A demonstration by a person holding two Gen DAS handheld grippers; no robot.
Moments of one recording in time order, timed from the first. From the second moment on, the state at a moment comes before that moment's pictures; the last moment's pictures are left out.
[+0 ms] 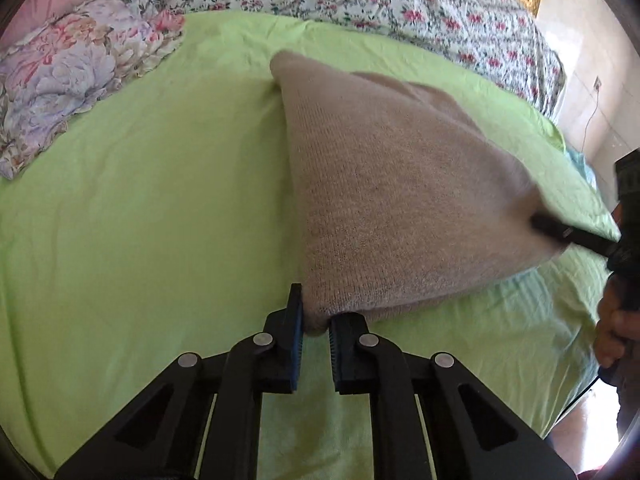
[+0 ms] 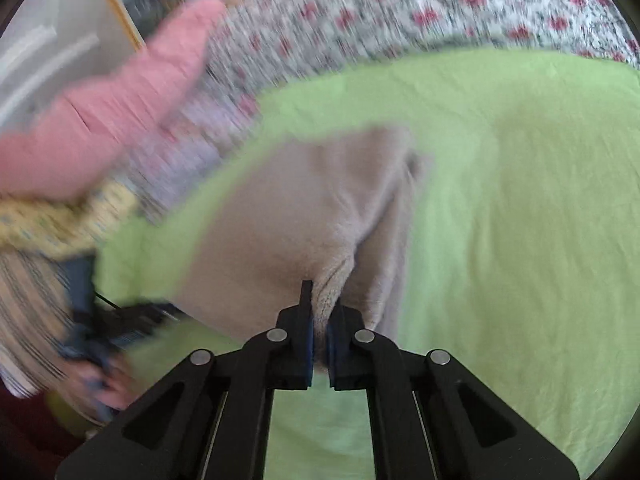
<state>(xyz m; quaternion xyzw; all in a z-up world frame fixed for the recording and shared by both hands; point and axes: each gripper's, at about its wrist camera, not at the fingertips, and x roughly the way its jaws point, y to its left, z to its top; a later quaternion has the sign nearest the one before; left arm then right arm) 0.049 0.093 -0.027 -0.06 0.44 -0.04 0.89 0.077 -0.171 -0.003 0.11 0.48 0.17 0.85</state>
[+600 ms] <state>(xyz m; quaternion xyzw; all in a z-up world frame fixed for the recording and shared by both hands) 0.040 0.126 0.016 -0.11 0.43 -0.11 0.89 0.092 -0.189 0.023 0.17 0.49 0.16 0.84</state>
